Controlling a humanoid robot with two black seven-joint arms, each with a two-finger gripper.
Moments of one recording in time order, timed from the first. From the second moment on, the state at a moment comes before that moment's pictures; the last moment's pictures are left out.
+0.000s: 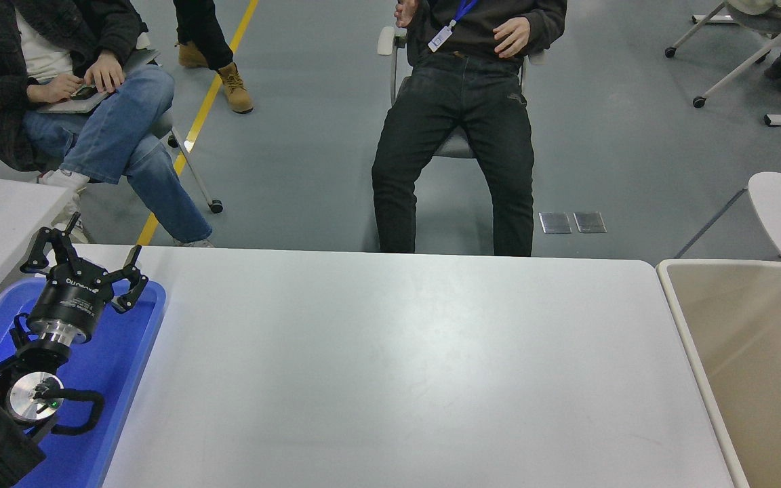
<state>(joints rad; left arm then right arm) -0.56 0.46 -0.57 -0.39 -0.23 -0.70 -0.60 0.85 -0.59 0.32 0.03 -0.39 0.14 0.19</state>
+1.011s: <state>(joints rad) -0.56 0.46 -0.57 -0.39 -0.23 -0.70 -0.60 0.64 -0.39 0.08 -0.02 -0.39 0.03 0.06</state>
